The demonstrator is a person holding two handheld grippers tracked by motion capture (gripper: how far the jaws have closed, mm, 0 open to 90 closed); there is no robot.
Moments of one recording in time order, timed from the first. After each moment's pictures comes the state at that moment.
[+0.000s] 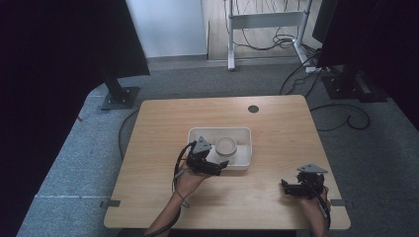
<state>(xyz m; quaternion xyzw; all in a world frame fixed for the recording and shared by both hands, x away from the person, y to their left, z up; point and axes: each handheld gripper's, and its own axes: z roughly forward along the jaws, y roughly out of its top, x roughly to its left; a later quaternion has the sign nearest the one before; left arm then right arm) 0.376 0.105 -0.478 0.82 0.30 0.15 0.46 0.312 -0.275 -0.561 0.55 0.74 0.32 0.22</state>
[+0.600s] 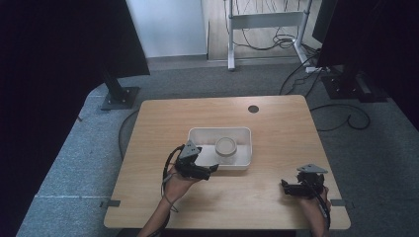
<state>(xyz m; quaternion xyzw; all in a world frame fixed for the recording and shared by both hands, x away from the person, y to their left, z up) 0.361 0.140 -0.475 0.82 0.30 0.15 0.47 0.312 -0.275 -0.561 0.55 0.74 0.32 0.22</state>
